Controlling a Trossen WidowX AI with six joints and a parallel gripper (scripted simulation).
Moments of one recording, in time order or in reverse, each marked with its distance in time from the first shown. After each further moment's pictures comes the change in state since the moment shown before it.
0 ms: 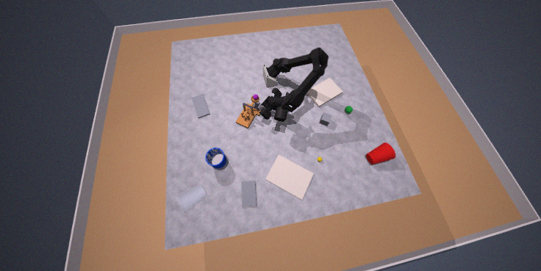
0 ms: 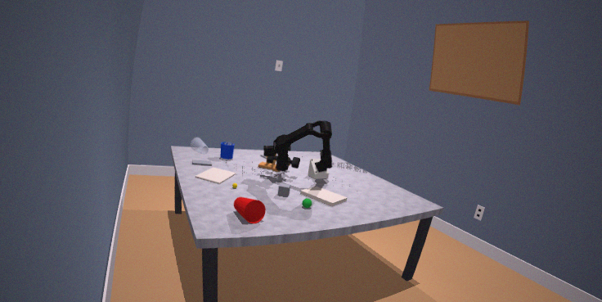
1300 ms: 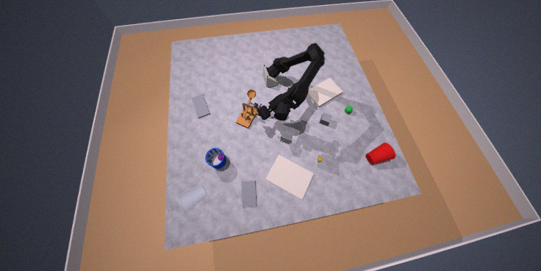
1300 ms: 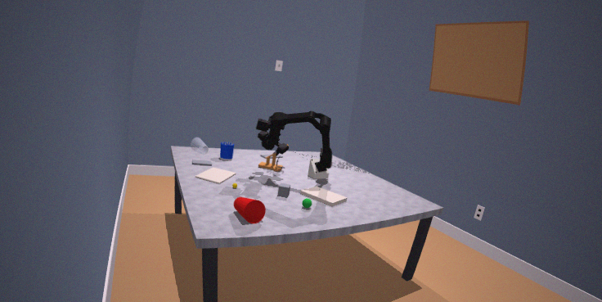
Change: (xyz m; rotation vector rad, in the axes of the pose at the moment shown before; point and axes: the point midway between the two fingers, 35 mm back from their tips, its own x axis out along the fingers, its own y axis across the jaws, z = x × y) arm -0.104 -0.075 -0.037 0.439 -0.249 -0.115
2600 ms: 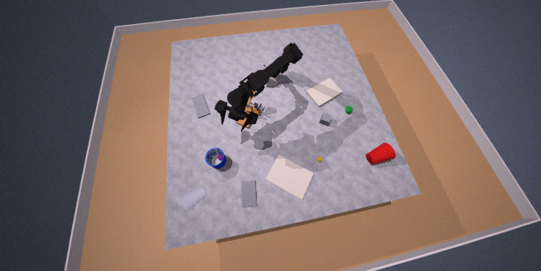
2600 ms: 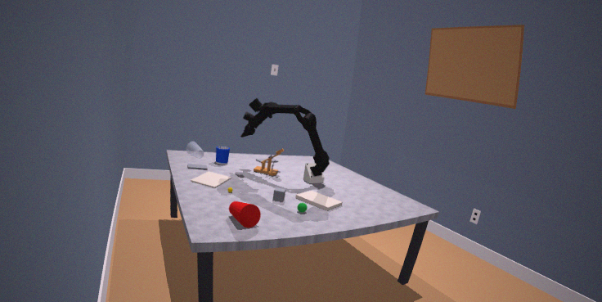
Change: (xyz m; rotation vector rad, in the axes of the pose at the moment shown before) arm -0.003 -0.206 -0.045 1.100 -0.726 -0.006
